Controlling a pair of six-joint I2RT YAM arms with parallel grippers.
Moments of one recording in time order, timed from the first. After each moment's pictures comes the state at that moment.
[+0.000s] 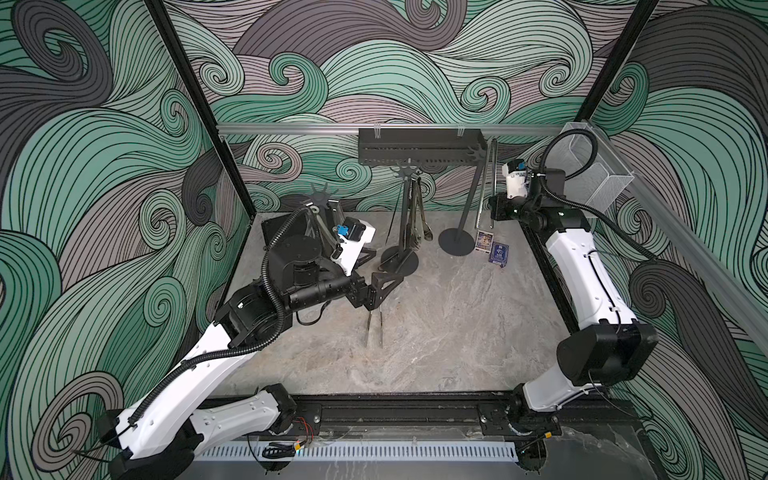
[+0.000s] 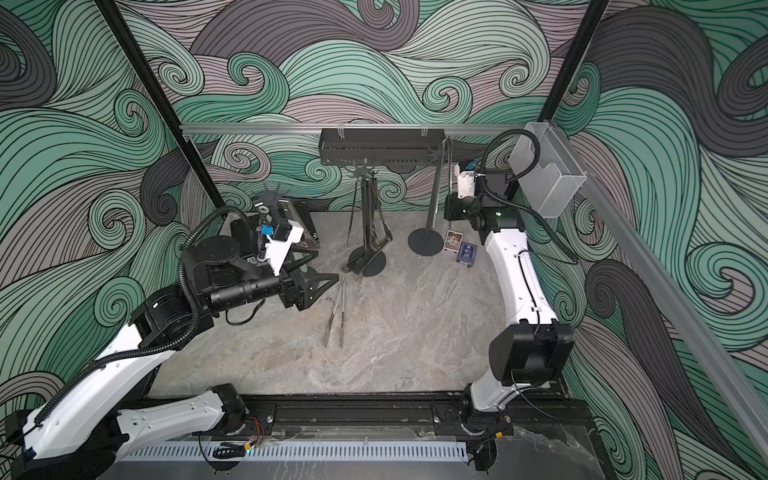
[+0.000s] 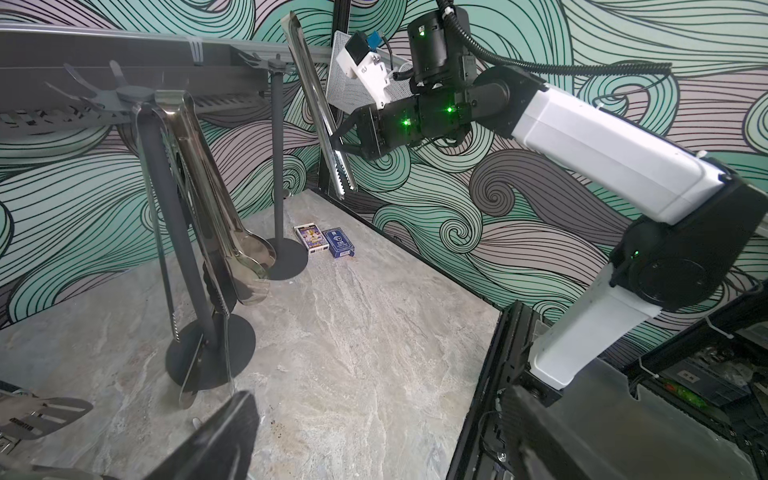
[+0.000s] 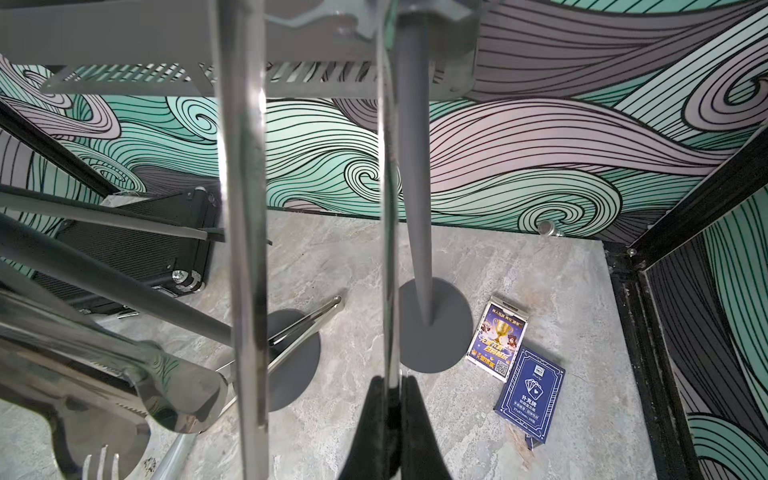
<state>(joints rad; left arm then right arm) -0.79 1.02 1.37 -0.61 0.21 -0.18 0.02 1.62 1.71 -0.63 -0.22 -0.05</state>
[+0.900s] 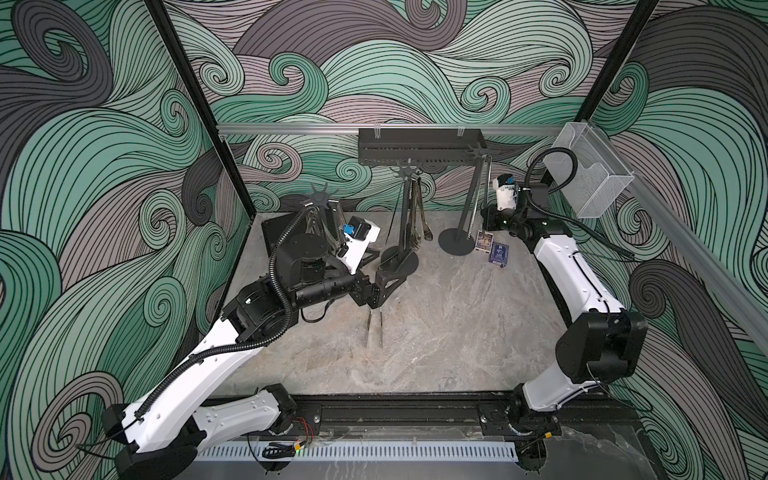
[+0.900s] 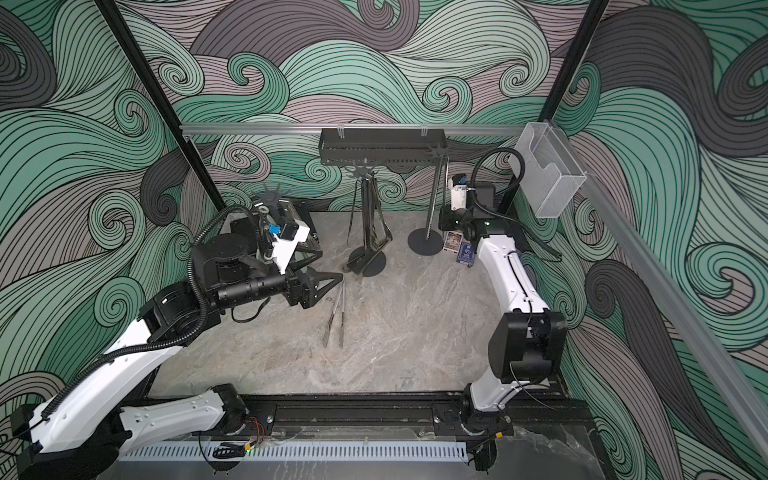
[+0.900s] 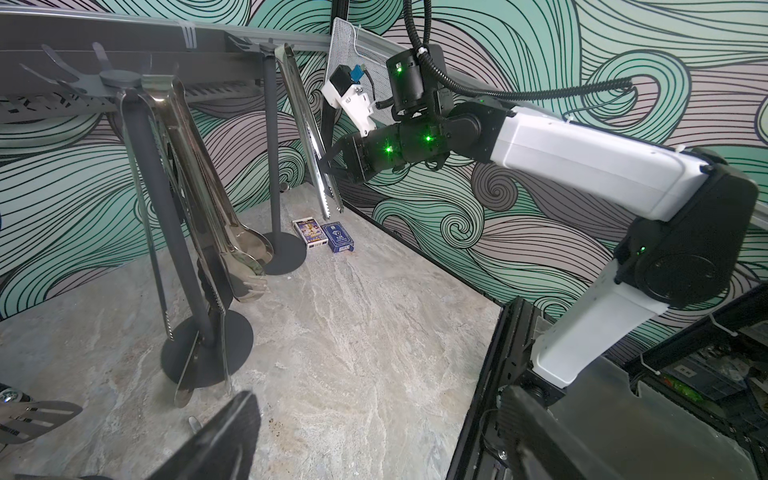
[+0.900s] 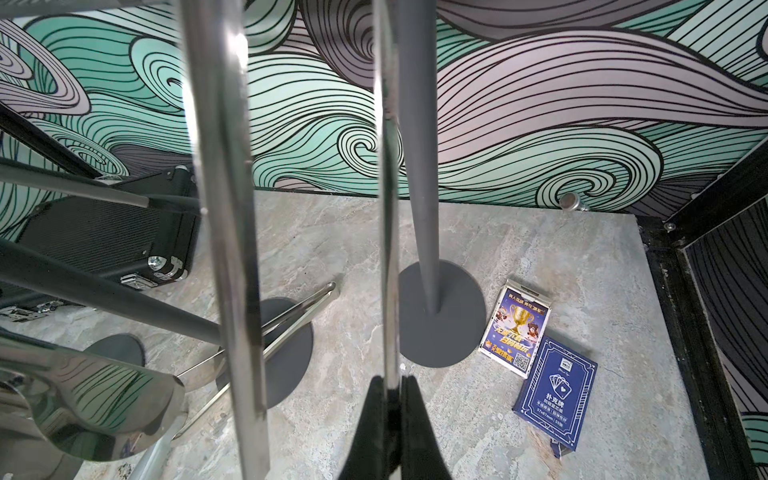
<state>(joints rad) -0.79 1.04 1.37 -0.60 0.22 -0.18 0.04 1.63 1.52 -0.47 -0.22 -0.02</state>
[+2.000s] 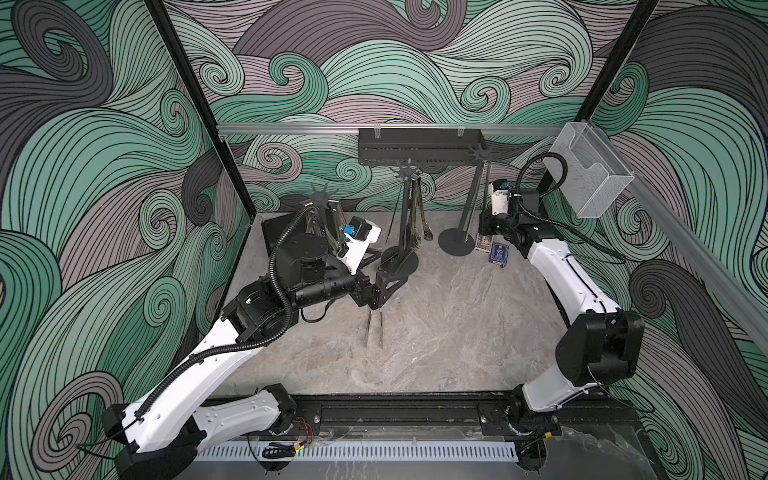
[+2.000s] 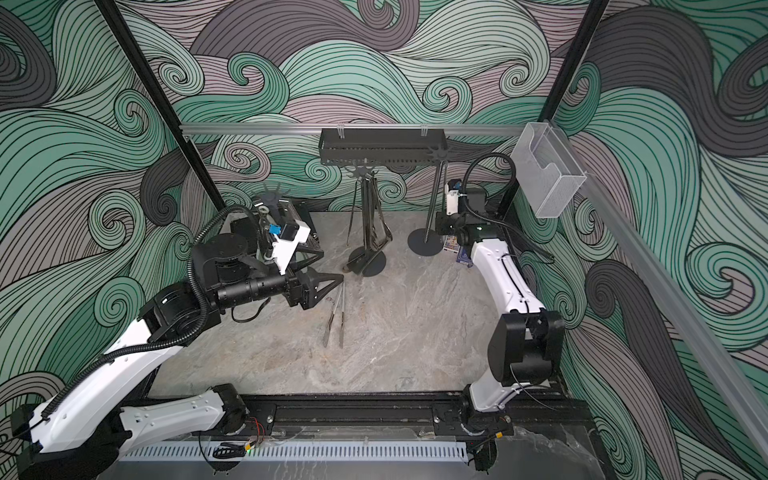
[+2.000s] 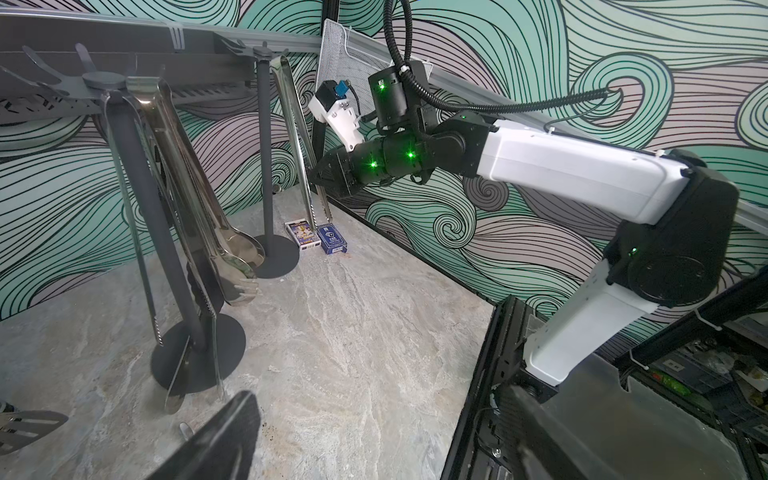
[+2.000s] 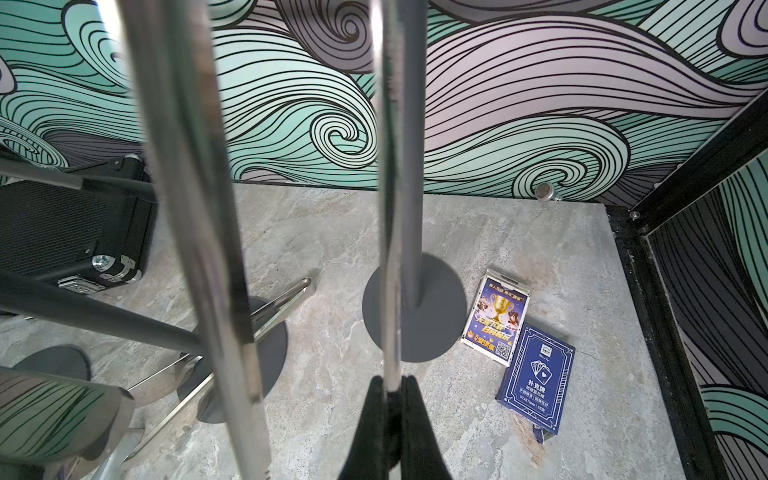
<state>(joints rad) -0.79 1.04 1.37 -0.59 0.25 -0.18 0.08 1.61 1.46 -0.42 -0.10 -0.03</state>
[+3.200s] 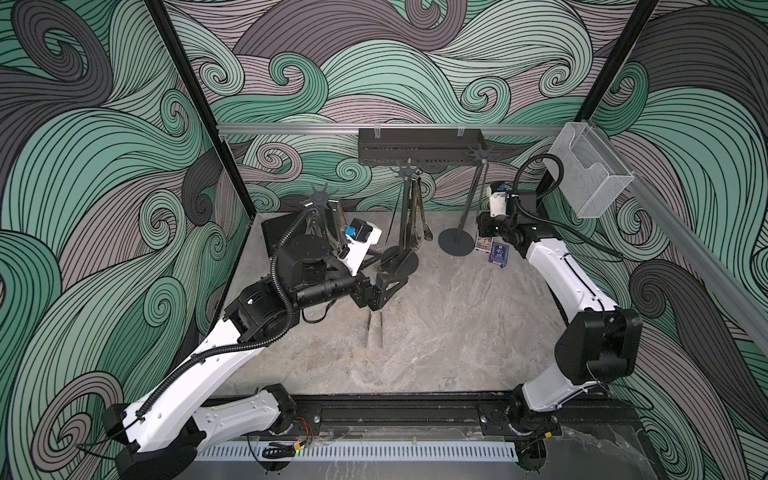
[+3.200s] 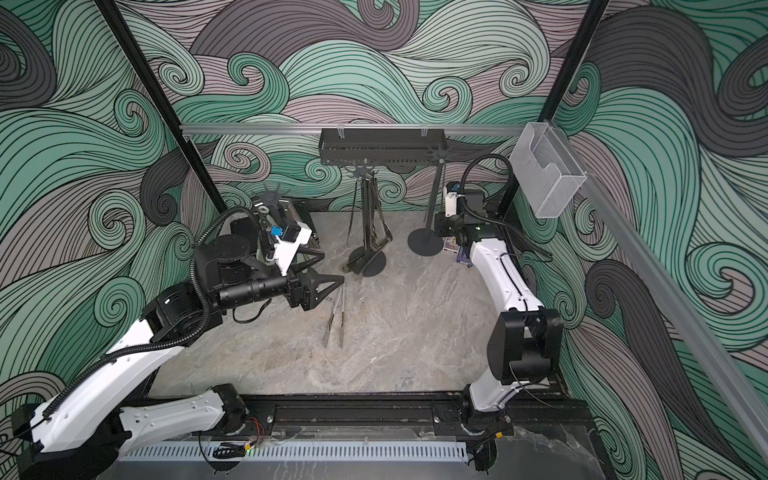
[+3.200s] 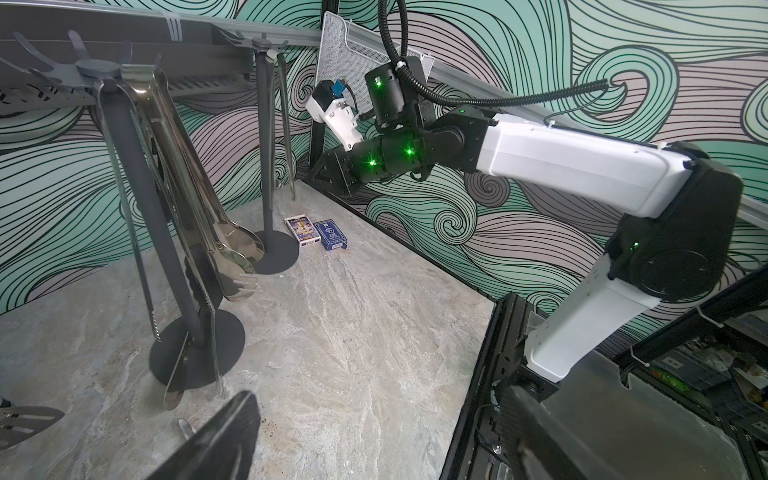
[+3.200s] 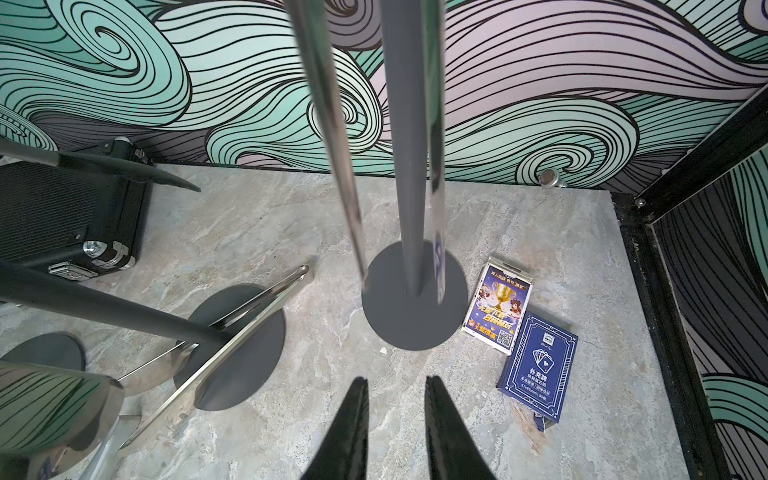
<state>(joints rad) -0.79 1.04 1.35 -0.59 0.25 -0.18 0.09 1.62 1.46 -0.45 -0.10 -0.03</state>
